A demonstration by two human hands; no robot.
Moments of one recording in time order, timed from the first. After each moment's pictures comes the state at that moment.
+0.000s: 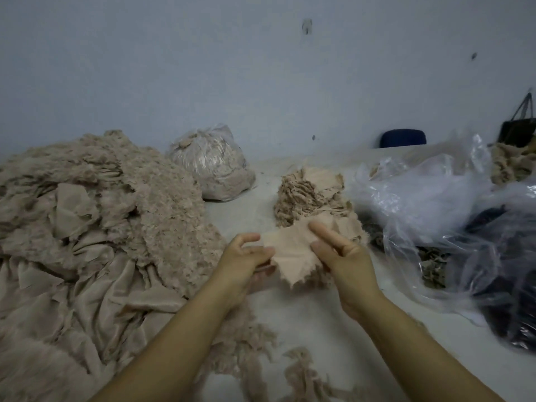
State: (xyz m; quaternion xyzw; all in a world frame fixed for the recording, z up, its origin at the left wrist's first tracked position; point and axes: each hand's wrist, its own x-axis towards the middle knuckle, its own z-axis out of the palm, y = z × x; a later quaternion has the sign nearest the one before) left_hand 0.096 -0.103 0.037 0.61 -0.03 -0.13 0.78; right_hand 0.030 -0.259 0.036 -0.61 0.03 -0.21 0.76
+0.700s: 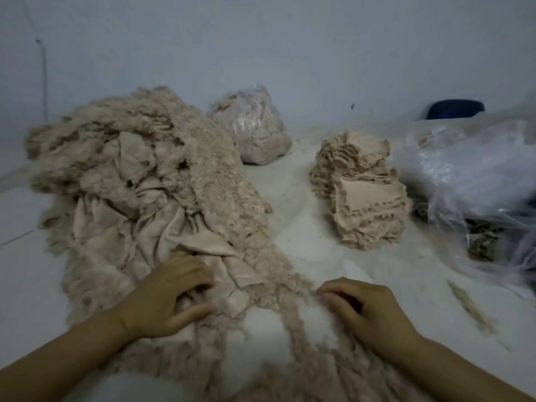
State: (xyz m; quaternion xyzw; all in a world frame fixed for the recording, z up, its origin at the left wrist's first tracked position) left_hand 0.030 0.091 -0.006 0.87 -0.43 0.16 0.17; right_hand -0.045 -0.237 -0.021 -0.91 -0.13 -0.11 0.39
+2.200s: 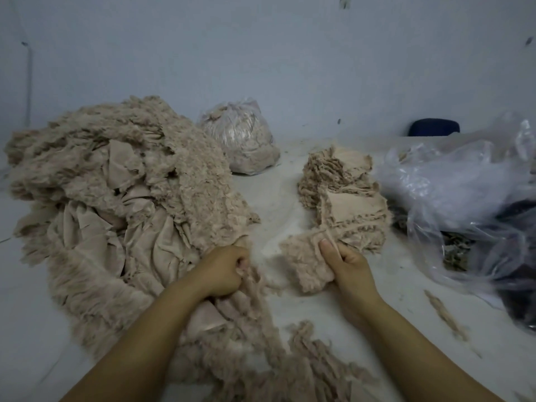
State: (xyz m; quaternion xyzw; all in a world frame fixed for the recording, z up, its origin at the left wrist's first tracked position) left_hand 0.075 -0.009 0.004 0.94 -0.25 -0.03 0.23; right_hand 0.011 -0.227 -0.016 -0.65 0.04 -0.15 0.74
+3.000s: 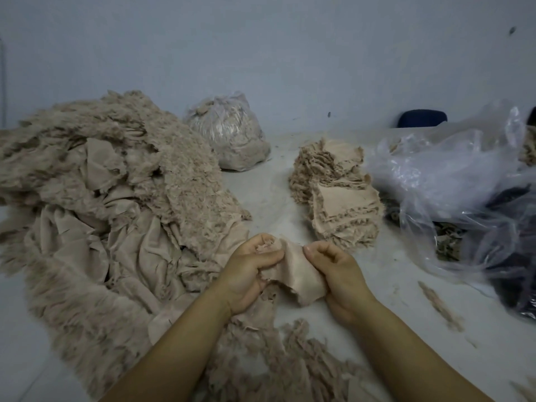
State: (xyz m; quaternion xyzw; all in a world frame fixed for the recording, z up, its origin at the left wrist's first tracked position) left_hand 0.048 -0.067 0.000 0.53 -0.12 -0.20 0.81; right_hand 0.010 -0.222 -0.016 -0.57 0.08 -0.08 0.82
